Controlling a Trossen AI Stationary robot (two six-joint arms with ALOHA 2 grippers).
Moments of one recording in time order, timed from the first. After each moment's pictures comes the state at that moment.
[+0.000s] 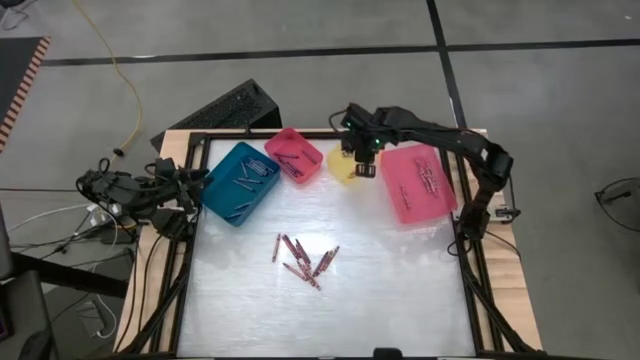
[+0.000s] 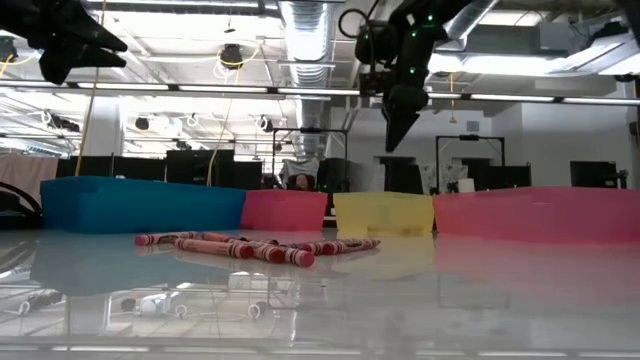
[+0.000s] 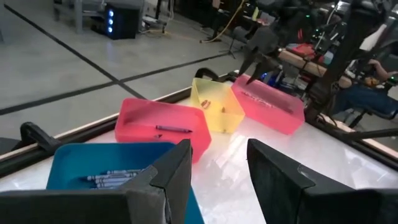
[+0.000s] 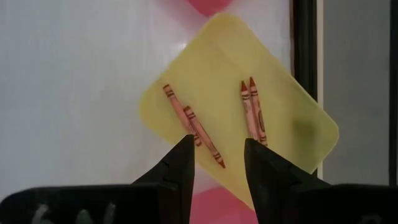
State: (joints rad) left arm -0.44 0.03 0.59 -0.75 -0.95 -0.48; right arm -0.50 1.71 1.59 -1.01 0.05 -0.45
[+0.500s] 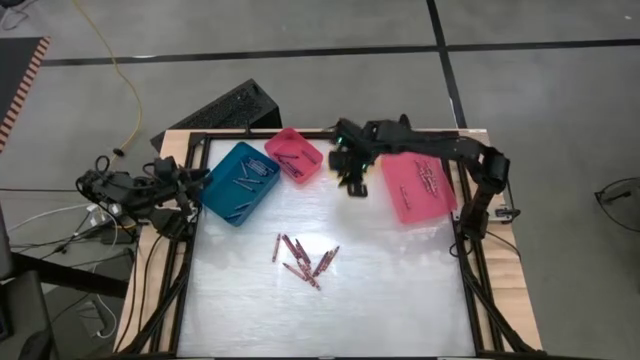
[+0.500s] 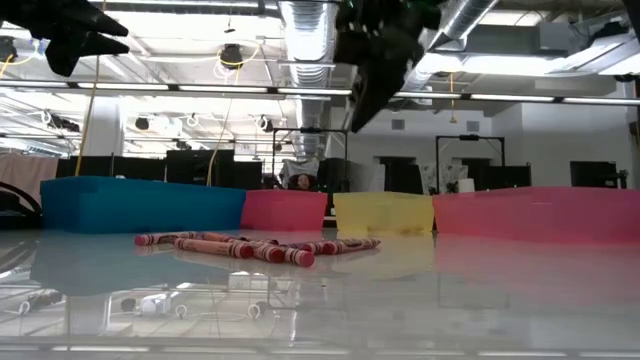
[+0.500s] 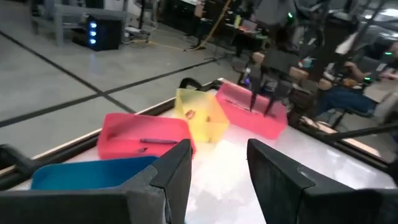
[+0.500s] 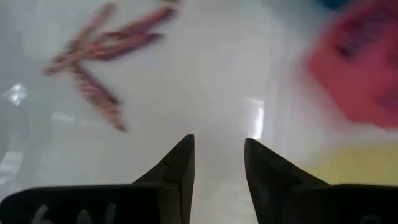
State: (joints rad) left arm -0.44 0.03 0.59 -0.65 -0.91 -0.38; right arm -0.34 1.72 1.59 -0.93 -0.28 -0.40
